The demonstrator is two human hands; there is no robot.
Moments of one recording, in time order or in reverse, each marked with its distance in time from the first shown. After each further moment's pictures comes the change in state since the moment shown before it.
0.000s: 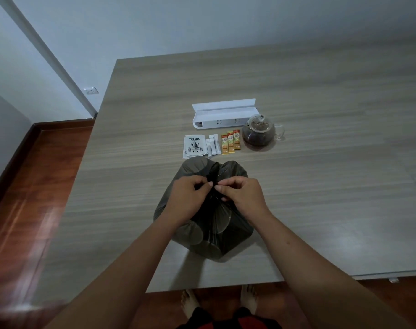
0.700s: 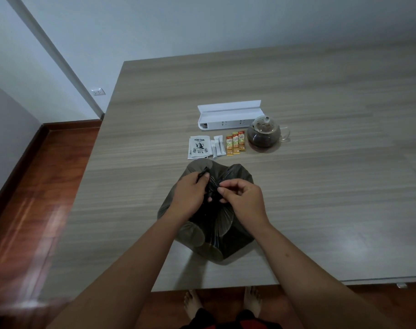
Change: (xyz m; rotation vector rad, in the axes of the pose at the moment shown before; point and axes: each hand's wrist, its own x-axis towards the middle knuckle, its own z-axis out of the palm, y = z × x) left_hand 0.007 0.001 0.000 -0.157 0.021 -0.218; right_hand -0.011 0.008 0.014 0.011 0.079 -0.093
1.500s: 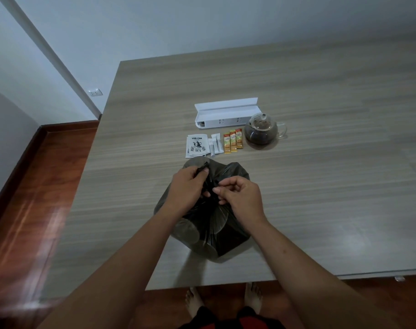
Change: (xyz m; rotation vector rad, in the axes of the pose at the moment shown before) left_hand 0.005 0.003 -0.001 -0.100 0.007 0.015; right_hand -0.004 -0.001 0.001 0.022 0.022 0.030
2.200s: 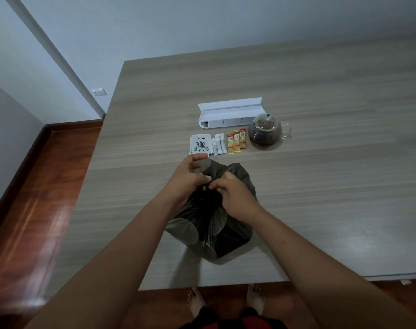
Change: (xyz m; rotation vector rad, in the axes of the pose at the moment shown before) left_hand 0.010 0.006 -0.017 -0.364 -0.174 -0.070; right_hand 0.021 -0.002 0.008 -0.665 -0.348 -0.306
